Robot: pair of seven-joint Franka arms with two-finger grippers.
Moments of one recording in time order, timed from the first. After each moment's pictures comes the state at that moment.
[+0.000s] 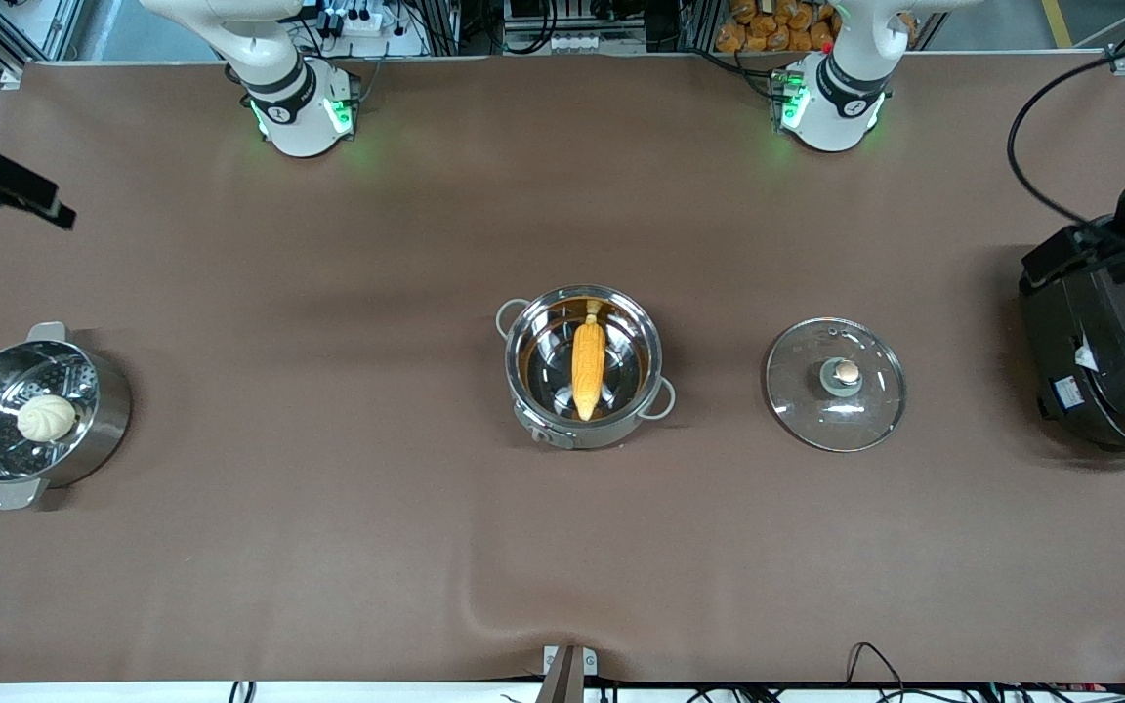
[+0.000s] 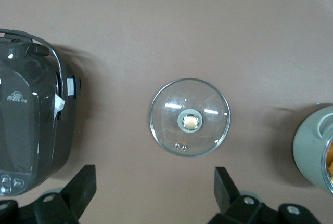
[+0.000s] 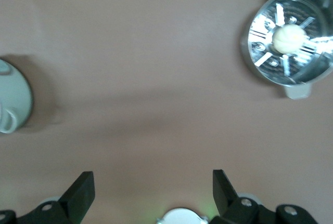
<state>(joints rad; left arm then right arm) -0.02 0.01 -0.03 -1.54 0.04 1.61 -0.20 -0.02 -0.07 -0.06 -1.53 0.04 1.37 0.01</state>
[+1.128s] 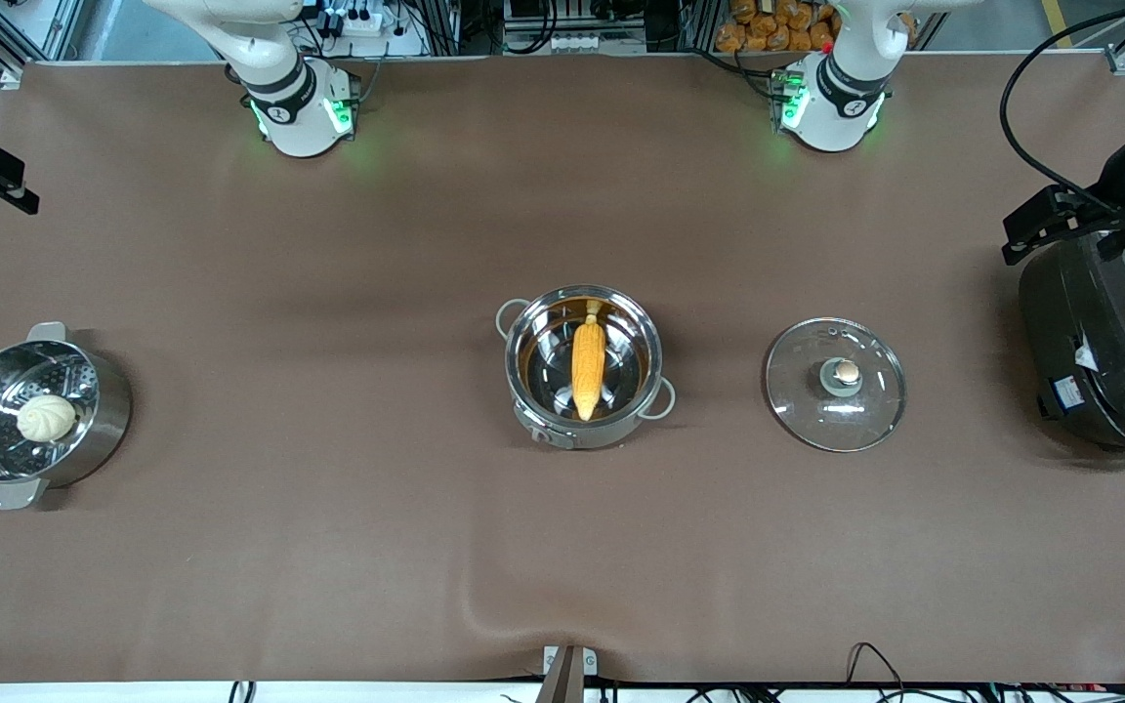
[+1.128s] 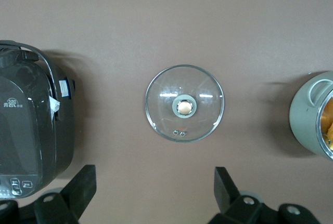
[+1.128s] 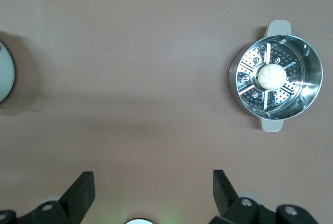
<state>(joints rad) -0.03 0.00 -0.07 -1.52 0.04 1.55 -0.11 -0.11 -0.07 0.01 -1.52 0.01 1.43 -0.22</state>
